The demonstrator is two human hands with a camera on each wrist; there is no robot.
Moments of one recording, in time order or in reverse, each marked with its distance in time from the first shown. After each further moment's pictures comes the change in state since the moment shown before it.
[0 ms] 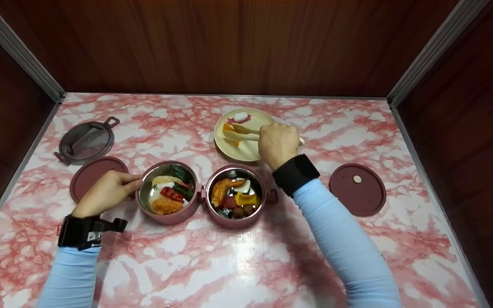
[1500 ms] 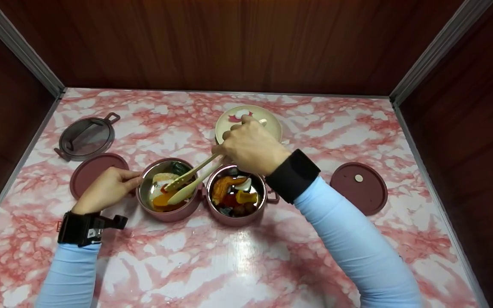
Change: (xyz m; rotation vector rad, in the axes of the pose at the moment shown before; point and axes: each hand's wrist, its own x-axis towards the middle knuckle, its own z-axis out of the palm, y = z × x) left_hand 0.000 0.000 0.000 0.015 -0.013 -0.013; right_hand -0.017 -0.035 -0.053 -0.037 0.275 -0.924
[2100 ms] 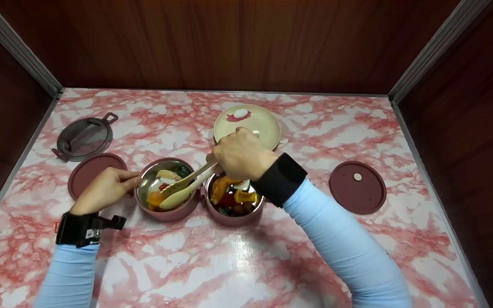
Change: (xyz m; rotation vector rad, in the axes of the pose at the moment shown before) left_hand 0.000 0.001 0.001 -0.012 0.017 0.019; right_hand 0.009 -0.018 0.003 0.103 -0.161 0.103
